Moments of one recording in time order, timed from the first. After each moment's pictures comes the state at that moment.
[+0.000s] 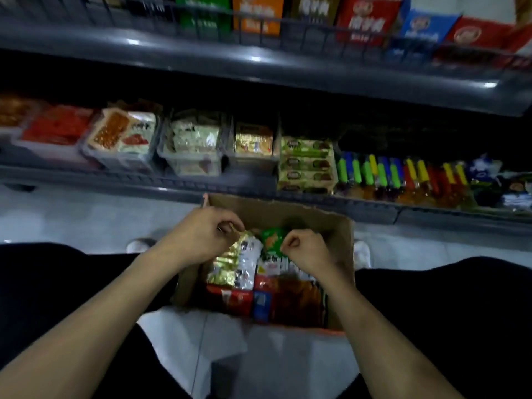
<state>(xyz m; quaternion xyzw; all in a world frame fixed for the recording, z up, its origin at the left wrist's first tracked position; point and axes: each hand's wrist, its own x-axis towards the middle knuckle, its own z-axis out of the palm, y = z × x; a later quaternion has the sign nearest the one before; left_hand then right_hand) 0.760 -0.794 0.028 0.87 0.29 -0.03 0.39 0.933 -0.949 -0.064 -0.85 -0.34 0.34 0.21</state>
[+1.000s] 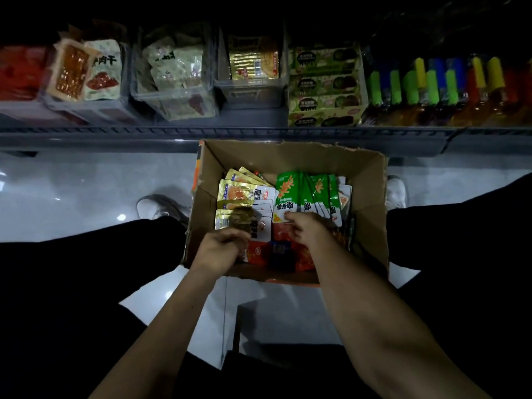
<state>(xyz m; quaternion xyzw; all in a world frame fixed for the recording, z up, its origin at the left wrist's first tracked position) 0.735 -0.862 -0.088 0.57 0.58 -0.06 0.58 0.903 -0.937 -0.203 -0.67 0.25 0.59 0.38</state>
